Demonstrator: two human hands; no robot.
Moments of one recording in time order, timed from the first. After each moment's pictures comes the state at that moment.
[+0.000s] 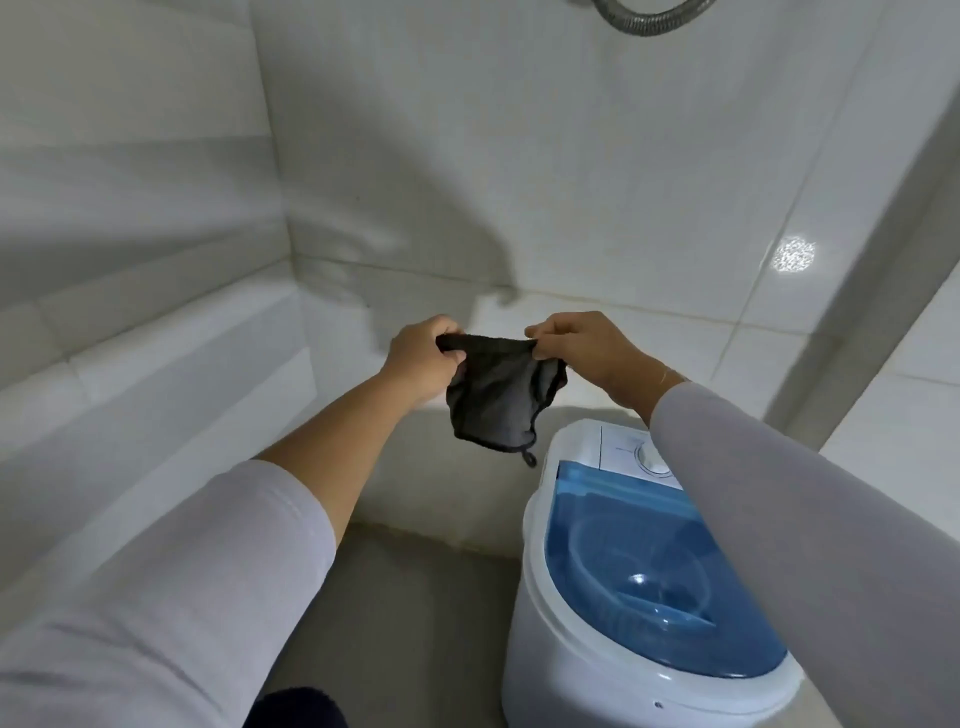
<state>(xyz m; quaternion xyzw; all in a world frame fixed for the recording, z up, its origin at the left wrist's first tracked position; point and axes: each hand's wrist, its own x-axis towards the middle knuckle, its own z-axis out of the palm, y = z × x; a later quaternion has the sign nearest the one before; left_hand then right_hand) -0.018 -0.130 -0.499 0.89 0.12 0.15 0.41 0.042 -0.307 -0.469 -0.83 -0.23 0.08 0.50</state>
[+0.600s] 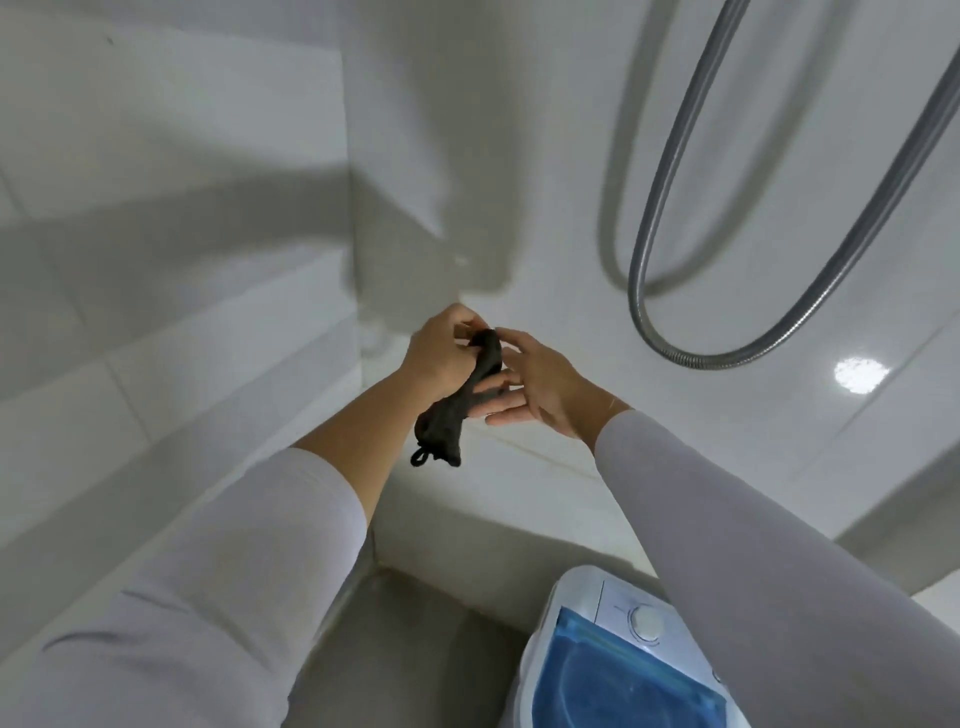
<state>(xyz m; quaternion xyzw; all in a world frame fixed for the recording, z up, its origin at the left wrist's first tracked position) 0.031 -0.067 -0.268 0.84 0.18 0.19 0.47 0.075 -0.195 -0.251 -0.72 -0.21 0.34 0.56</state>
